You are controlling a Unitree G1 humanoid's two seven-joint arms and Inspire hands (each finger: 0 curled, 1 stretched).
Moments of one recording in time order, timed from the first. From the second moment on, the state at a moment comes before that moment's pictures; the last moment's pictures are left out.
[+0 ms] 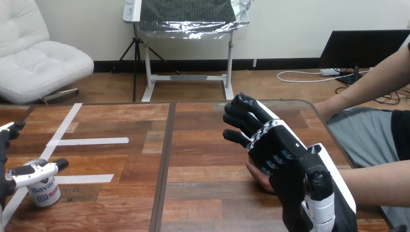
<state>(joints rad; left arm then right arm) 0.12 0.52 0.22 -0.04 0.35 0.25 0.07 0.46 -0.16 0.20 -0.43 0.28 -0.45 0.41</state>
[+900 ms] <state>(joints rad) 0.12 0.52 0.21 0.05 0.36 0.27 0.05 0.46 -0.16 0.20 -0.43 0.28 -0.45 0.41</state>
